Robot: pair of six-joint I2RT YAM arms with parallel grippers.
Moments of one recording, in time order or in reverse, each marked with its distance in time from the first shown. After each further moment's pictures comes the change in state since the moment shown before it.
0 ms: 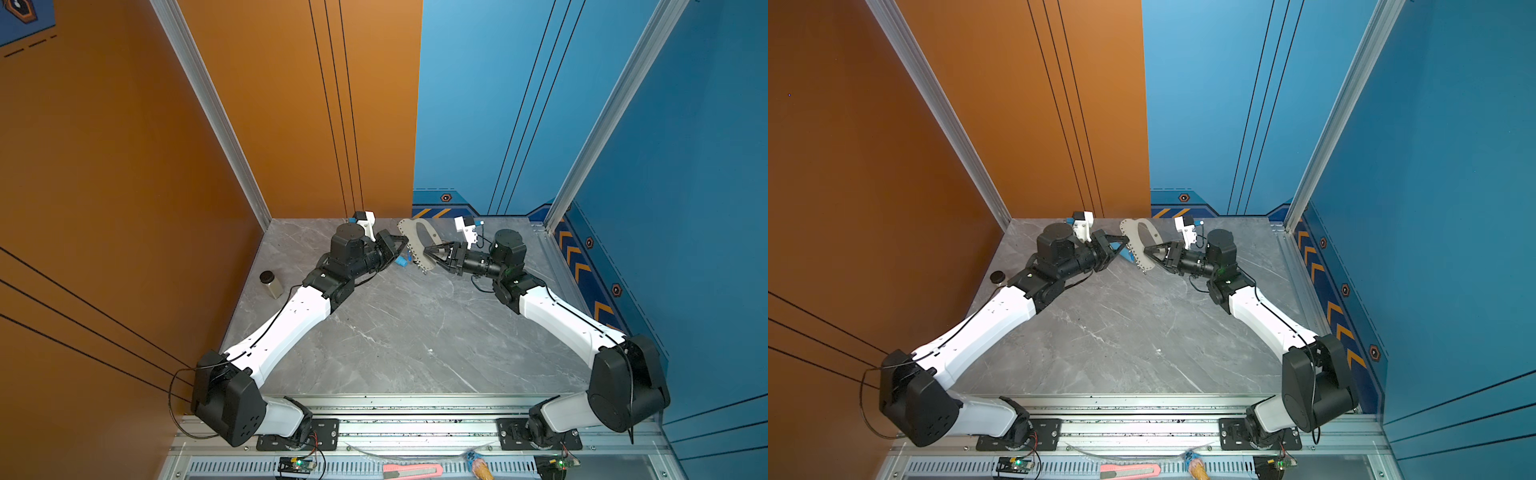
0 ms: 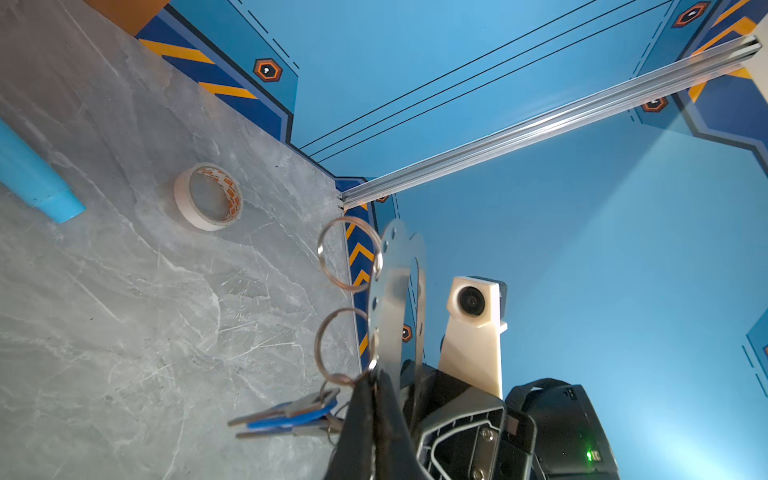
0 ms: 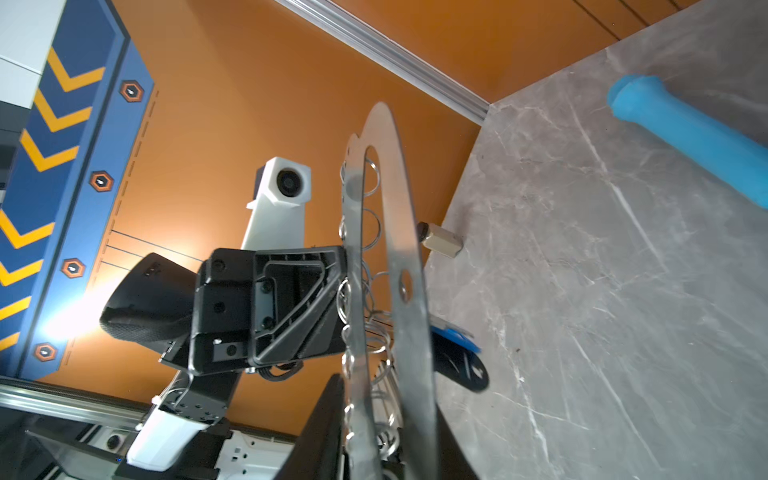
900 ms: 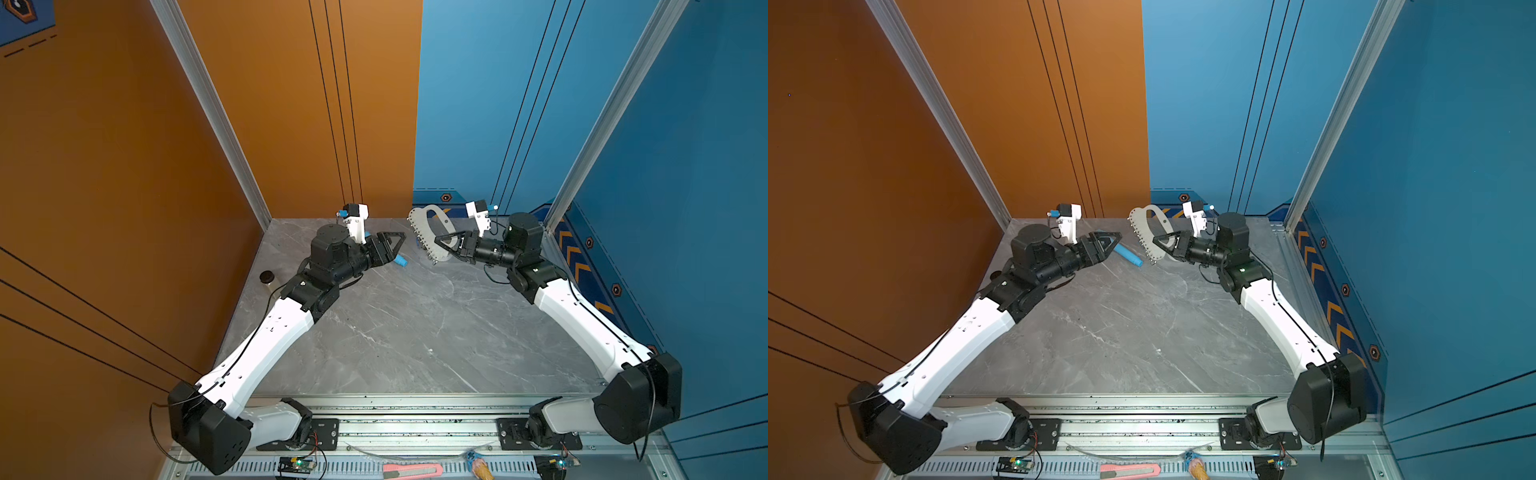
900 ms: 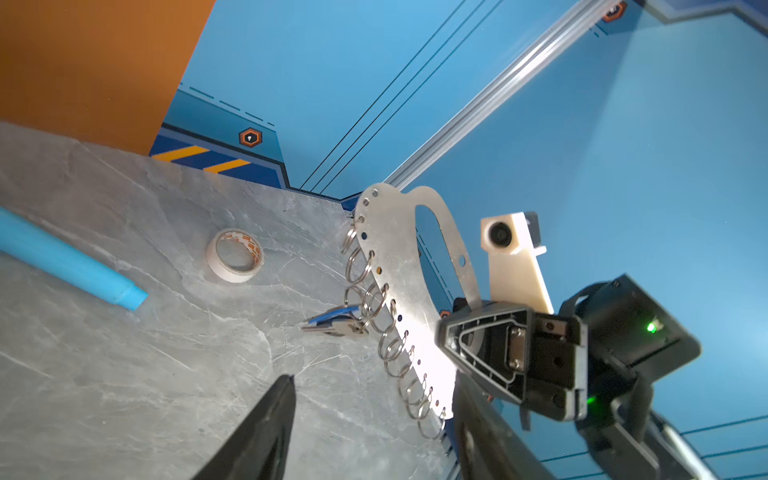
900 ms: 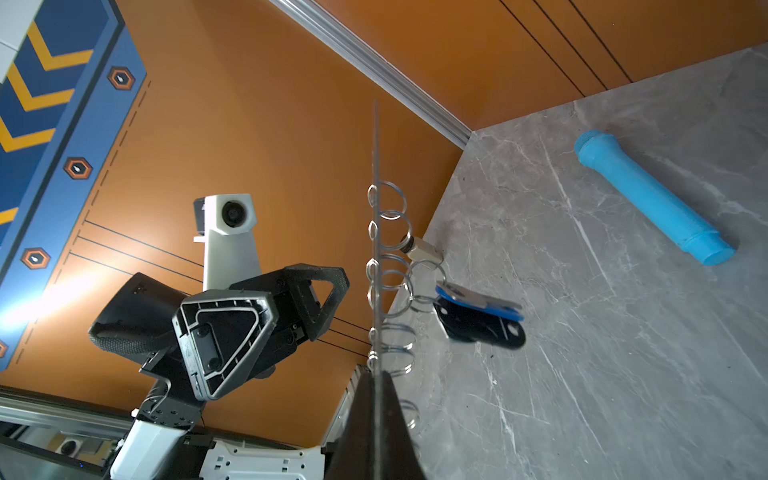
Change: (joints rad) left arm 0.022 -0.153 -0.005 -0.117 0.013 0.421; right arm -0.056 -0.064 0.230 -0.444 0.003 -0.264
